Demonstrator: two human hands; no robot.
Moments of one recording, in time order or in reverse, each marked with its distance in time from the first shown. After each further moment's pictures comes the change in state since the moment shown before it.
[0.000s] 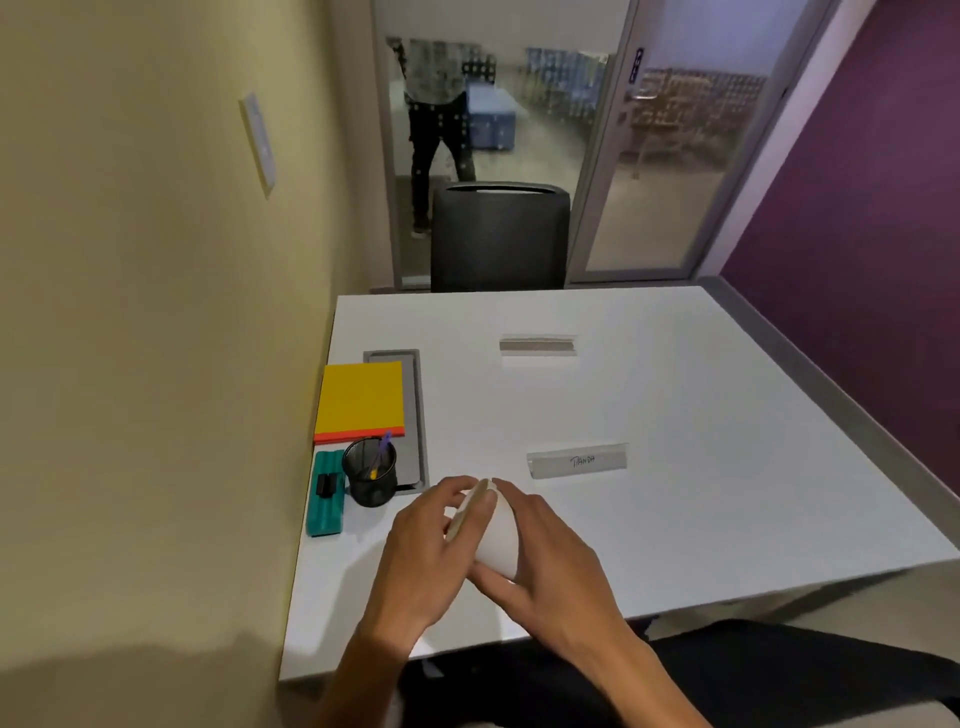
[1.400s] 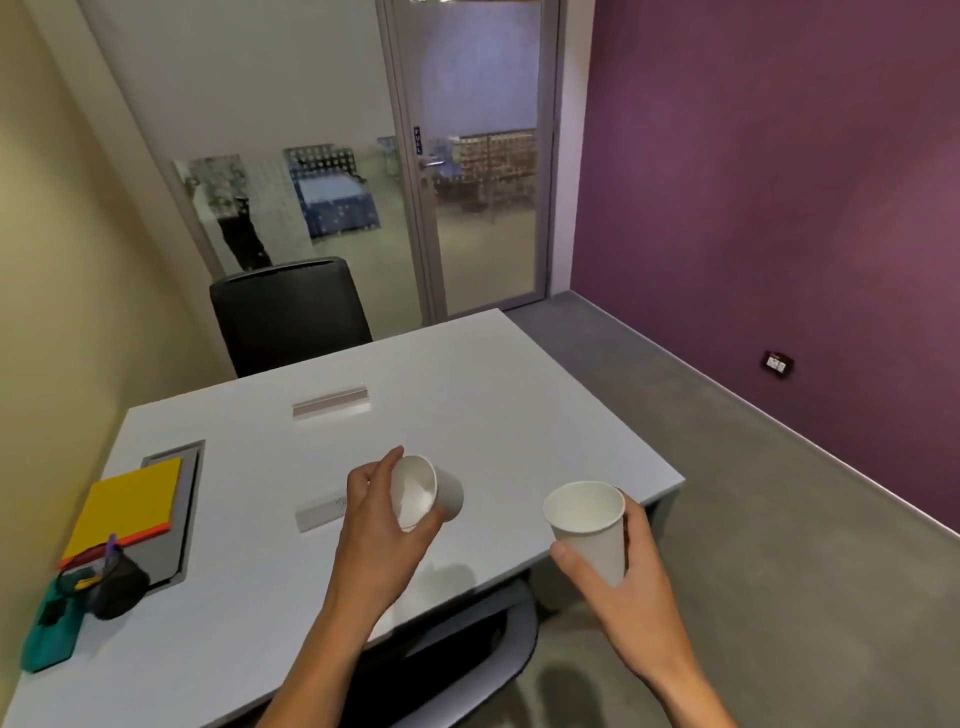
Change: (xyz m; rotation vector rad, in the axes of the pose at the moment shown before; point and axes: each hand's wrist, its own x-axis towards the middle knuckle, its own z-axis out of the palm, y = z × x) left_hand -0.063 0.182 0.340 0.211 0.037 0.298; right_hand -0.255 0.284 -0.284 0.639 0.590 0.375
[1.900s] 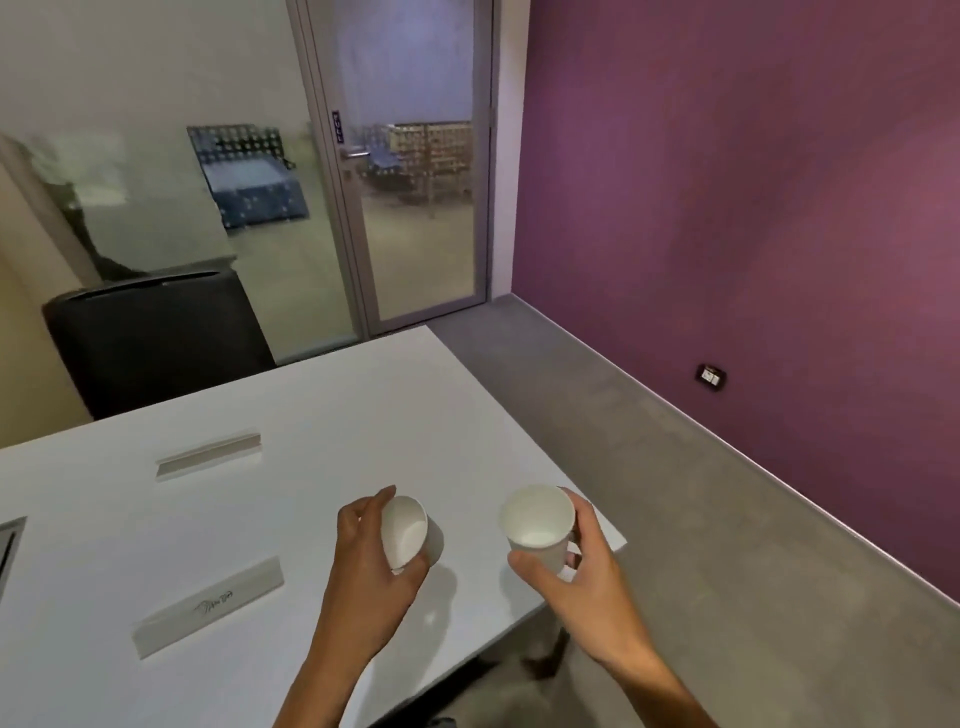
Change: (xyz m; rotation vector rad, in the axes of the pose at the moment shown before) left_hand 0.128 0.021 0.145 -0.043 -0.160 -0.024; right_hand 0.182 0.048 -0.052 -0.069 -0.031 0.095
